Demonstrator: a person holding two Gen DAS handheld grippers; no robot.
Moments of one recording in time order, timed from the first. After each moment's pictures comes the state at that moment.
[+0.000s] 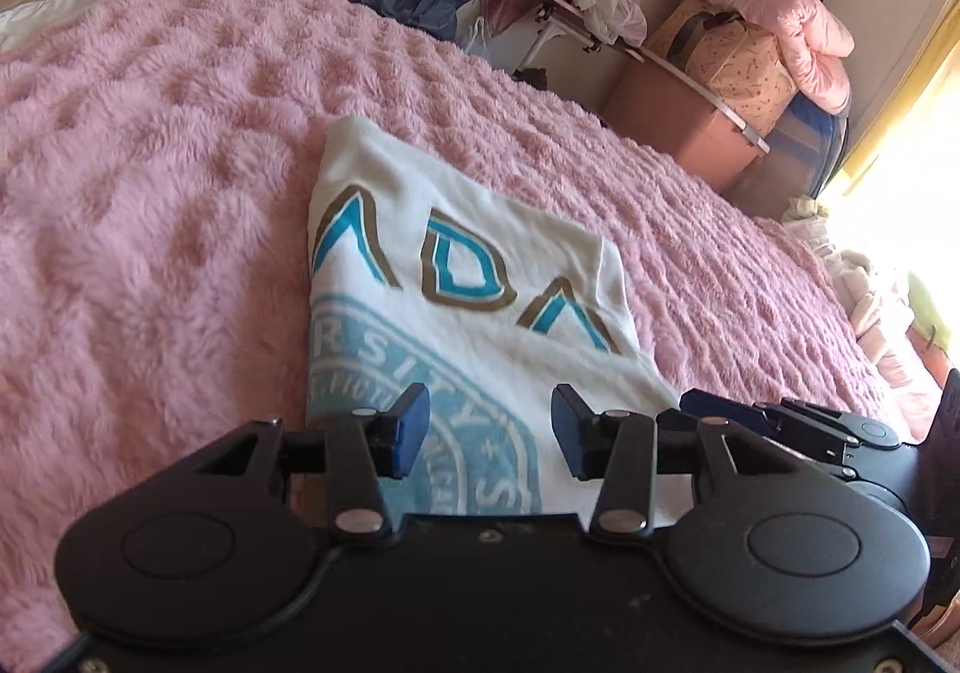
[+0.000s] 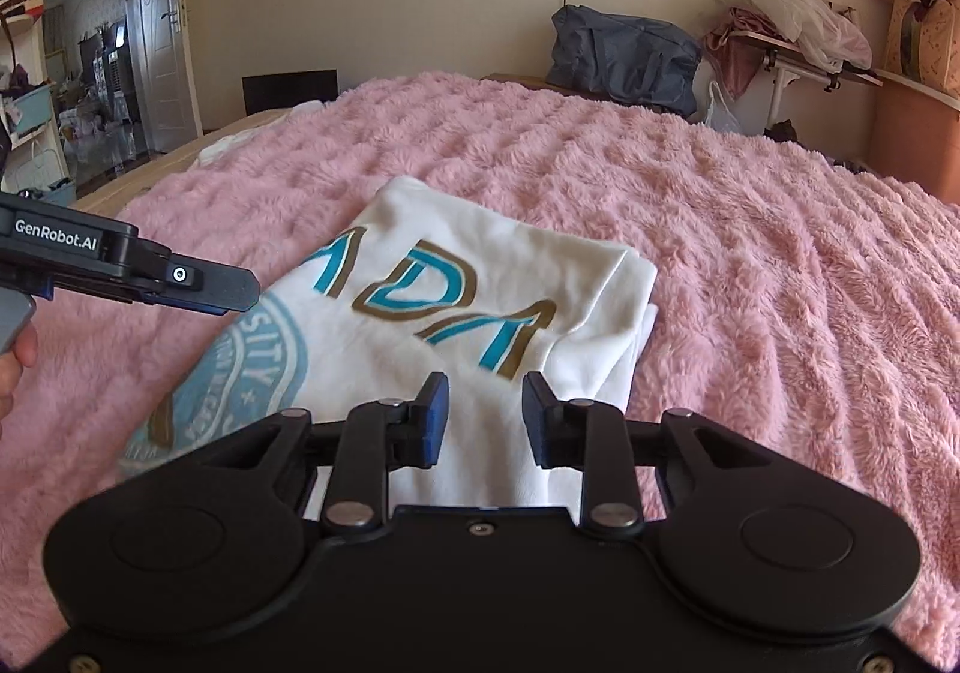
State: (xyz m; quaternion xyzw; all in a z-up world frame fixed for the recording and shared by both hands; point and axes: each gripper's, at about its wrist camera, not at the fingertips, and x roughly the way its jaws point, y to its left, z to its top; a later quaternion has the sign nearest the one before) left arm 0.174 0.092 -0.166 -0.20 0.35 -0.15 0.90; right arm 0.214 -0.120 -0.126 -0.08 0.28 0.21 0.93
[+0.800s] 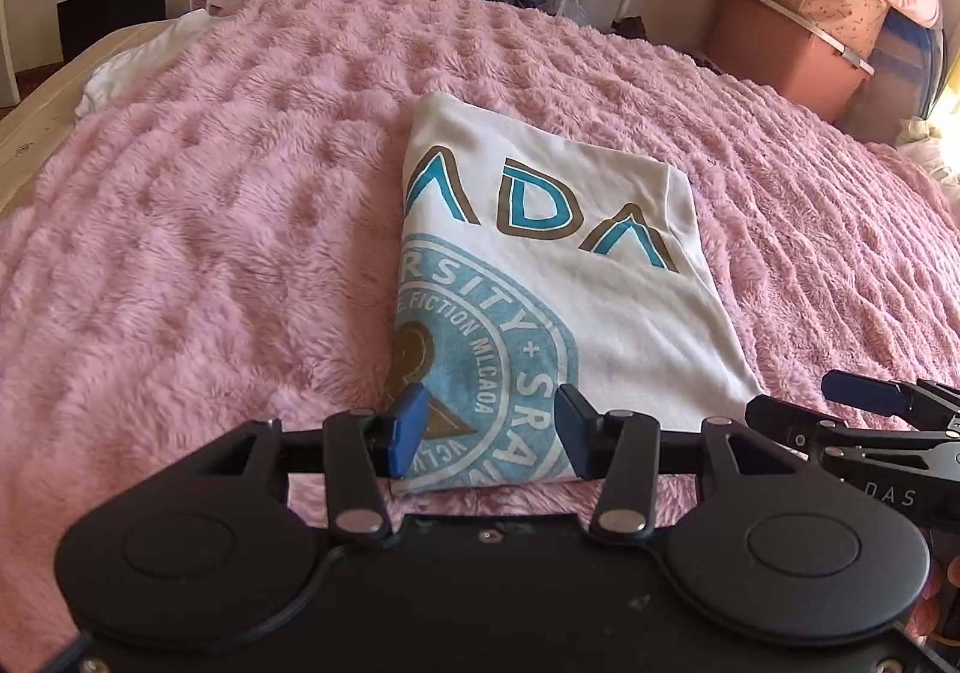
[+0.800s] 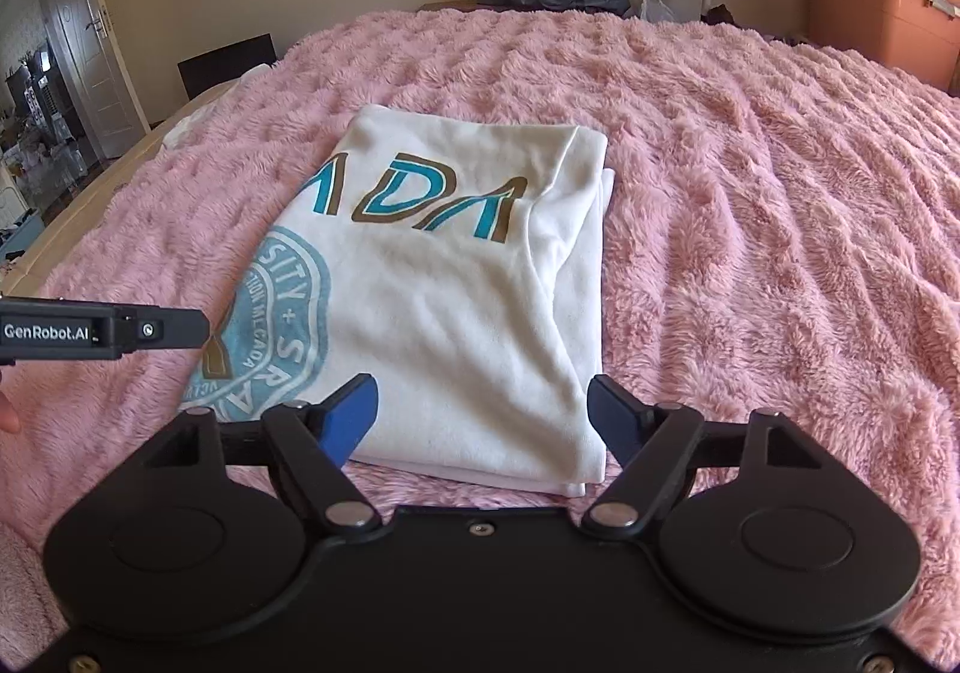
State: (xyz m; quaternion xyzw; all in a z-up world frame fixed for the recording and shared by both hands) left arm 0.116 0.056 -0.124 -0.10 0.41 -0.03 0.91; right arm 0.162 -0.127 -0.112 -0.01 0.36 0.14 0.92
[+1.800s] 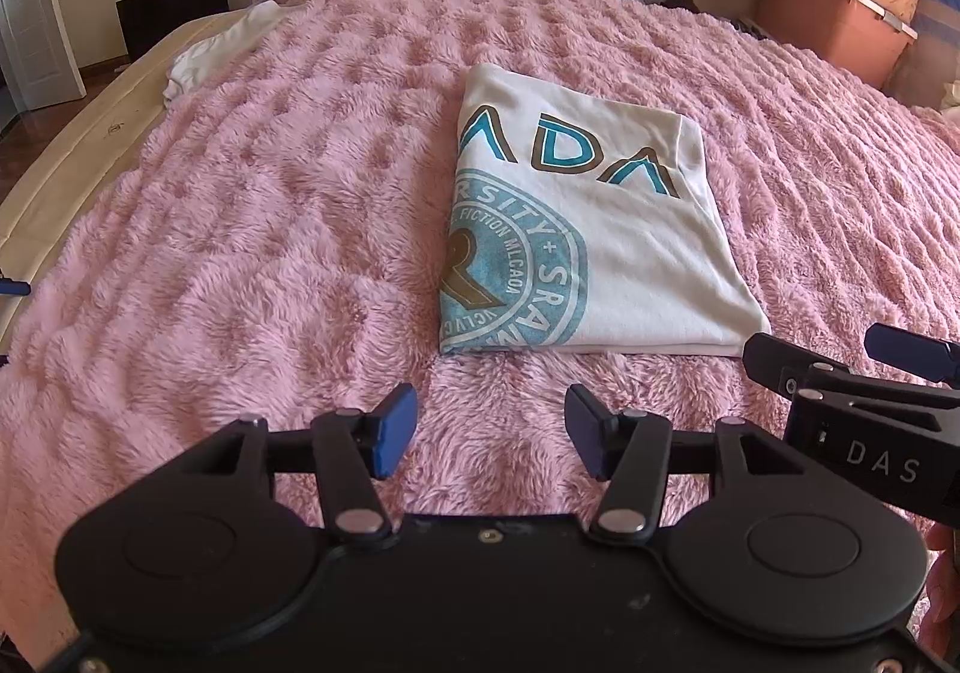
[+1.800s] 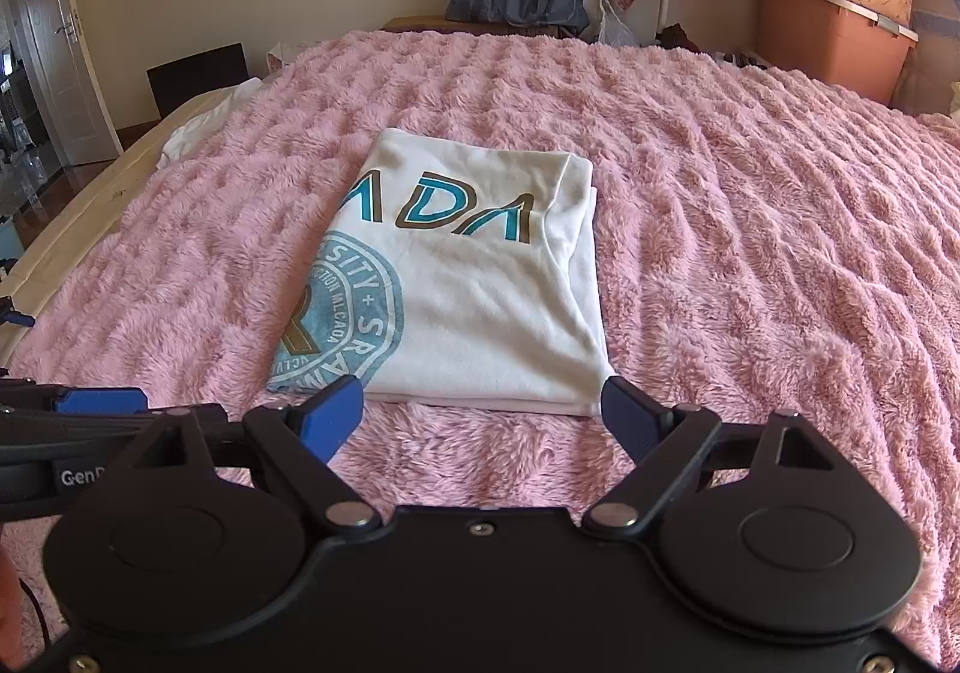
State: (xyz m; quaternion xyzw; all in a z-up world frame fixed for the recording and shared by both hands) left arm 0.027 0.026 -0.085 -0.06 0.44 0.04 0.90; right arm 0.081 -0.093 -0.060 -0.02 0.36 0.09 0.93
